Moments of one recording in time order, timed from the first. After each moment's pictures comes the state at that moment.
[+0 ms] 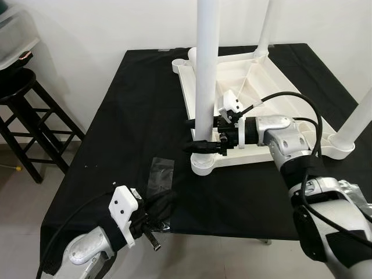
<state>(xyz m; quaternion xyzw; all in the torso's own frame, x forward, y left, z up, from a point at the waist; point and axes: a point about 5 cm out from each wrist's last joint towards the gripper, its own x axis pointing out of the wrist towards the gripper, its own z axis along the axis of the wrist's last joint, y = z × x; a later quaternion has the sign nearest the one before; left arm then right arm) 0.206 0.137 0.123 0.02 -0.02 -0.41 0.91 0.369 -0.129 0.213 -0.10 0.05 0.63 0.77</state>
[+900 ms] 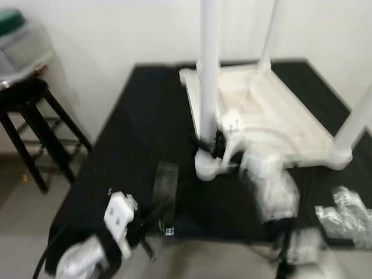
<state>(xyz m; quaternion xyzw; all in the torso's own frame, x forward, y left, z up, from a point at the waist) 0.207 0.144 0.126 0.03 -0.04 -0.39 0.92 0.304 -0.086 0.164 -0.03 0.00 0.24 0.97</state>
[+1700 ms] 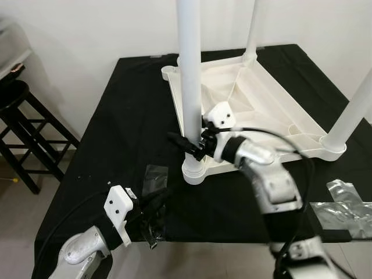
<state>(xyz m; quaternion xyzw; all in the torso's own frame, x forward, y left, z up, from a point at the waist) 0.216 0.140 0.130 0.03 -0.05 -0.40 0.91 0.326 -0.097 0.209 -0.10 -0.05 0.53 0.84</state>
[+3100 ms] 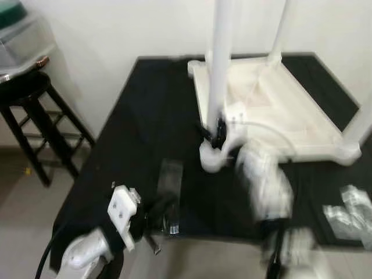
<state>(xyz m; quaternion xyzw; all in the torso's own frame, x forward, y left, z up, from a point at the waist) 0.216 0.136 0.131 0.02 -0.05 -0.40 0.91 0.329 -0.095 0.170 -0.02 -0.01 0.19 0.98</state>
